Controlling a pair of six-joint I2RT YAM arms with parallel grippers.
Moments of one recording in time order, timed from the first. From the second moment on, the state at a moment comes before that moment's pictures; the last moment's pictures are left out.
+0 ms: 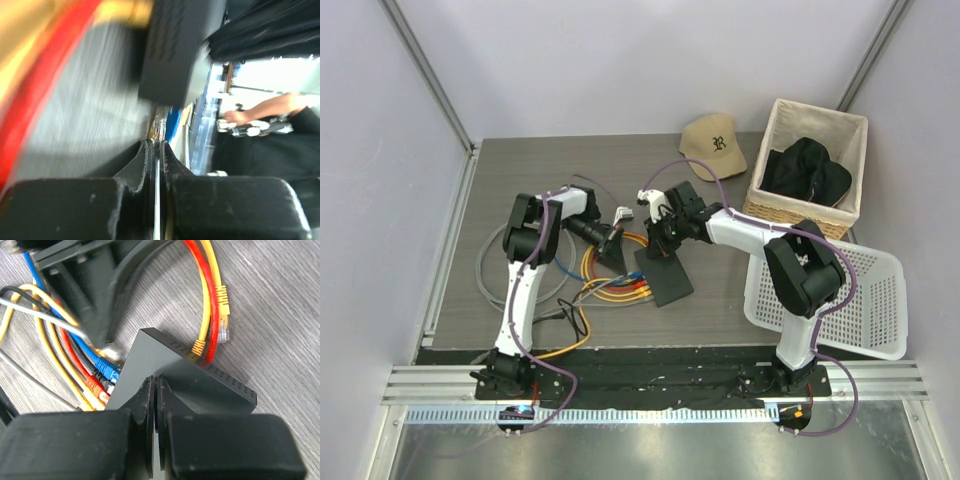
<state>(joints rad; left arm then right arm) -0.29 2.51 1.80 -1.34 1.20 0.73 0.58 1.86 1.21 -0.28 -0.42 -0.06</state>
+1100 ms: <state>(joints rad) -0.06 2.06 2.00 -1.21 0.77 0.49 0.57 1.83 1.19 -0.27 -0.34 -0.08</state>
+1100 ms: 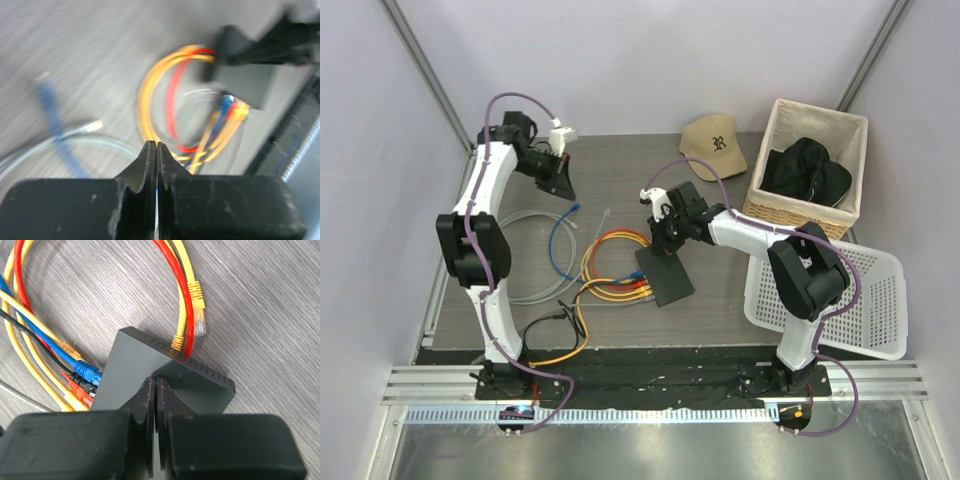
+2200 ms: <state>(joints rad) 0.21 1.61 1.26 -0.84 -0.09 0.26 0.56 1.77 1.15 -0.36 -0.27 -0.16</state>
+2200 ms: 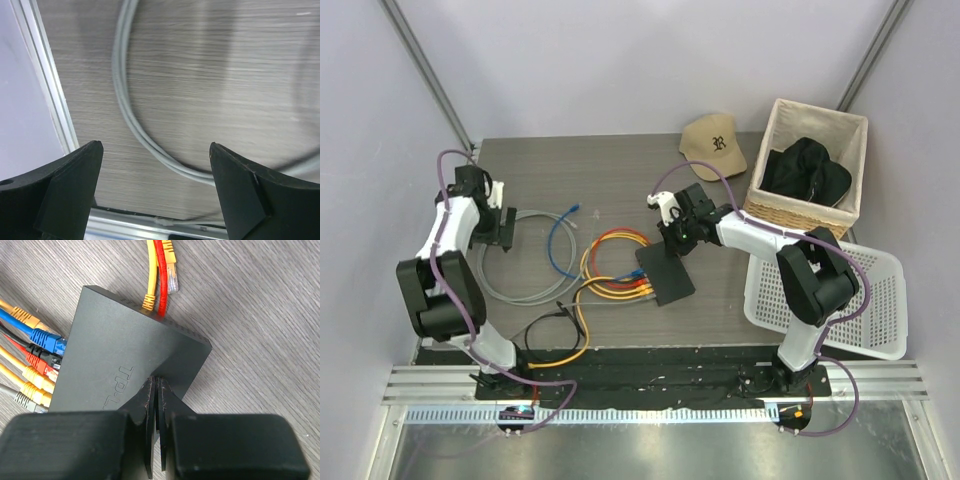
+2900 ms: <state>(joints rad) 0.24 2.15 1.62 -0.85 -0.30 0.27 0.56 1.76 1.15 -0.38 -0.27 -0.18</state>
